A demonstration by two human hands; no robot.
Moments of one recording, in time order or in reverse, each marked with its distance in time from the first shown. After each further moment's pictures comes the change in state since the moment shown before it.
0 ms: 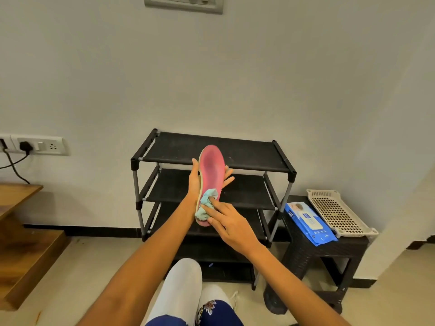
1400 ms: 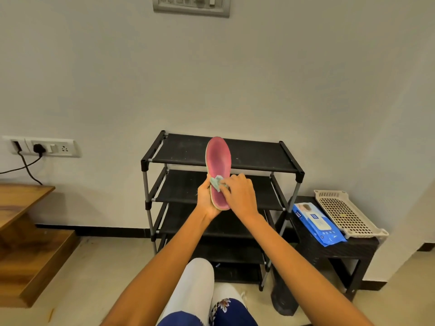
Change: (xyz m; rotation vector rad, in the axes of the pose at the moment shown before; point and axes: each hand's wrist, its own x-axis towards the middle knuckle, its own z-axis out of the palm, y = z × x) left_hand -0.021 -0.017 -0.008 -0.106 0.094 0.031; right_hand 0.071 0.003 -0.018 -0.223 0.236 0.245
